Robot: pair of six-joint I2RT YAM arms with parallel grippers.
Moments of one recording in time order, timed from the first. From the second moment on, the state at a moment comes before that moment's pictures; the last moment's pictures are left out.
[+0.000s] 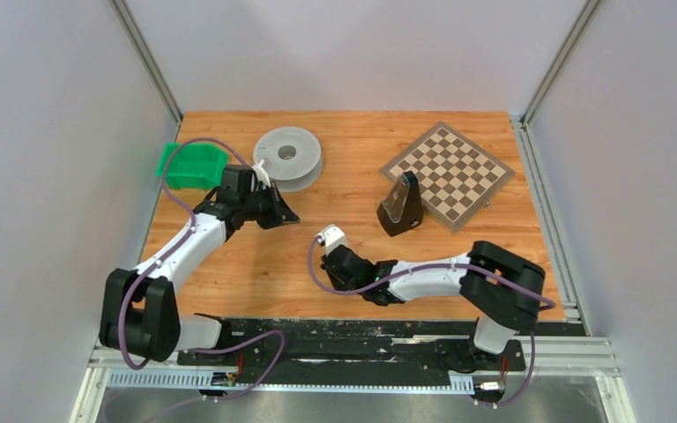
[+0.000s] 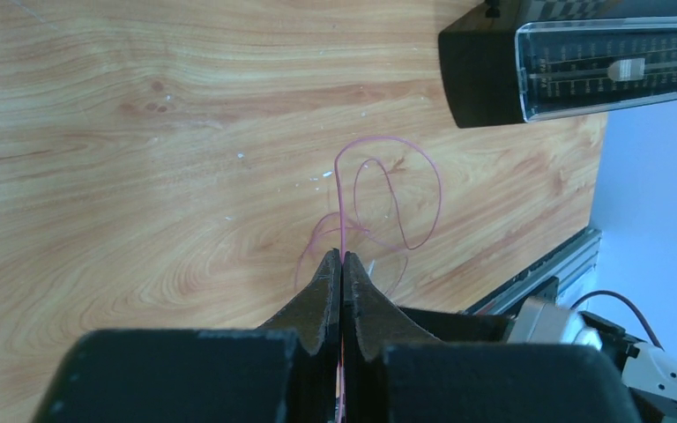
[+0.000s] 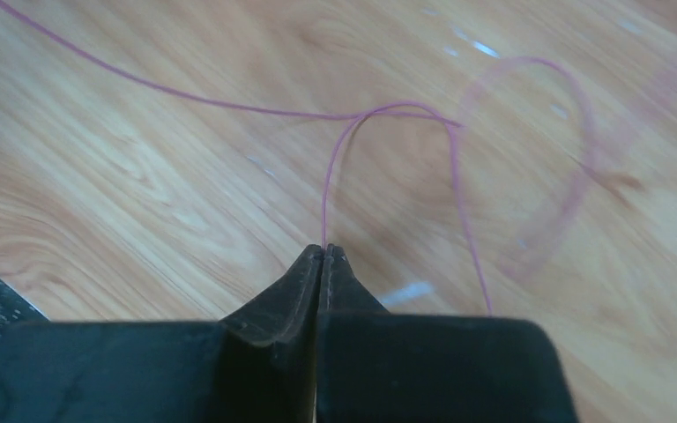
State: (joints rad) left arm -0.25 1.32 0.84 -0.30 0.47 -0.57; right arm 1.16 1.72 0.80 0.19 0.27 0.37
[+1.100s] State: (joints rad) left arm -0.52 0.90 1.06 -0.31 0.51 0.10; right arm 1.13 0.75 0.98 -0.39 0.24 0.24
